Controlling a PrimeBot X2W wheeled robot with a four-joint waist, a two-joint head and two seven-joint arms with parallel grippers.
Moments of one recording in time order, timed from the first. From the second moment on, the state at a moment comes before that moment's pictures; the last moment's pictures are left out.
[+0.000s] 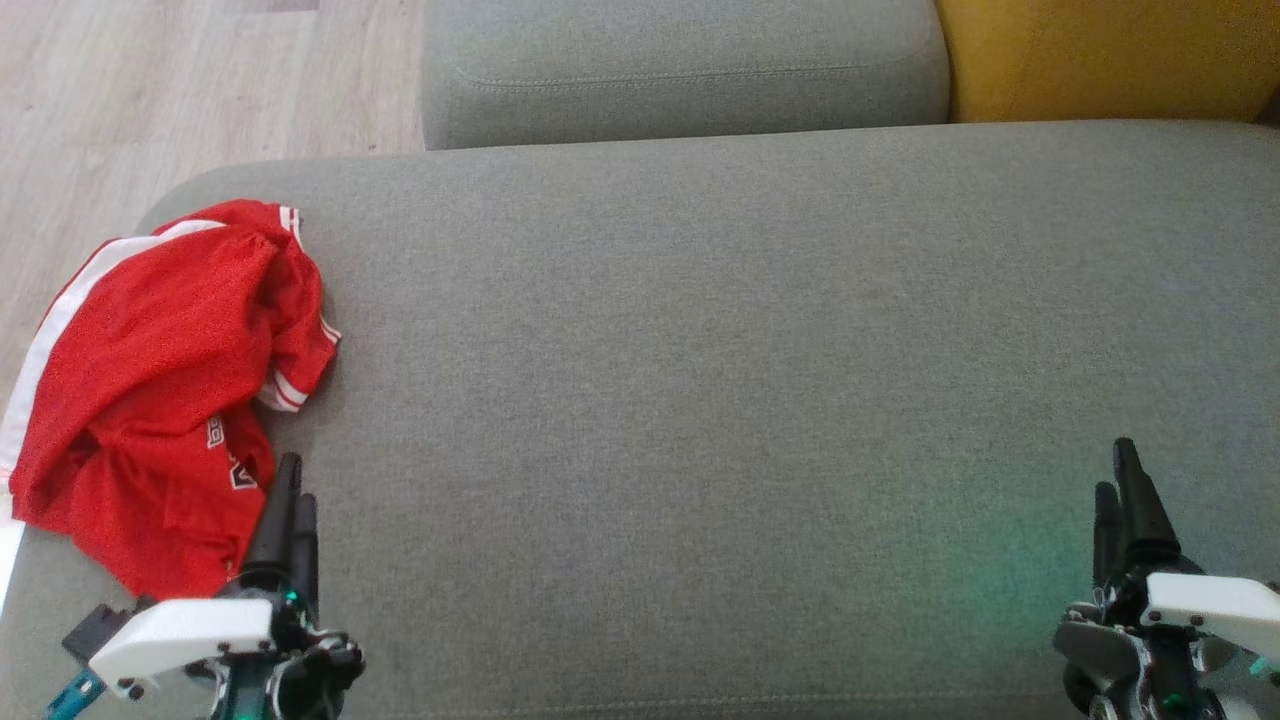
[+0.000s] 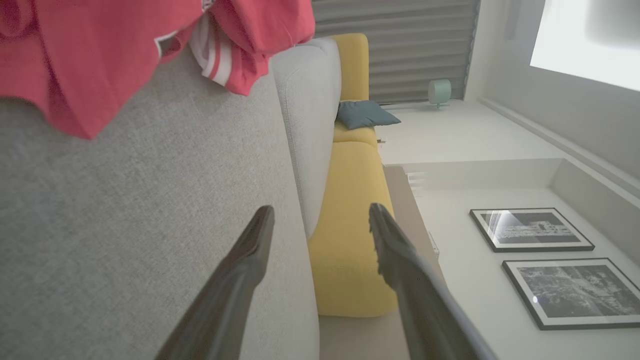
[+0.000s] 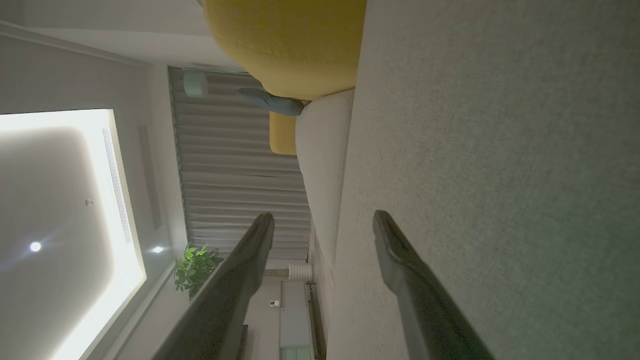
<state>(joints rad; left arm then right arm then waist) -0.01 0.04 0.02 0.29 -1.52 -0.12 0.05 0.00 -0.05 -0.10 0.28 1.52 0.13 0.05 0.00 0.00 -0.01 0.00</state>
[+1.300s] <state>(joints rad) -0.03 0.07 -0.06 0.18 -0.94 -0.12 -0.06 0.01 -0.07 -0.05 0.11 0.92 0.13 0.04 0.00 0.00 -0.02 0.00</state>
